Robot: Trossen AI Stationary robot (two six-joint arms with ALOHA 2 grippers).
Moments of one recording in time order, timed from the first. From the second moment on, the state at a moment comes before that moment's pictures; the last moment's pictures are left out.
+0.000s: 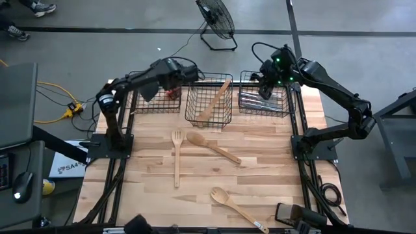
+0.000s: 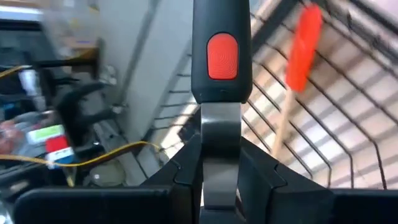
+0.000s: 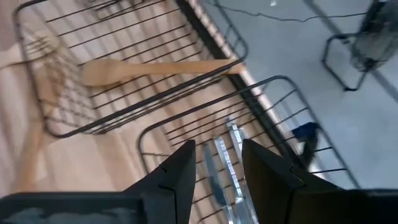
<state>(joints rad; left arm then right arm) 0.54 1.82 1.74 -1.51 -0.77 -0.20 -0.77 1.28 1.34 -0.92 -0.13 -0.18</state>
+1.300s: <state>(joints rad) 0.68 1.67 1.64 -1.50 -0.50 0.13 -0.82 1.28 1.34 -0.83 -0.05 -0.18</state>
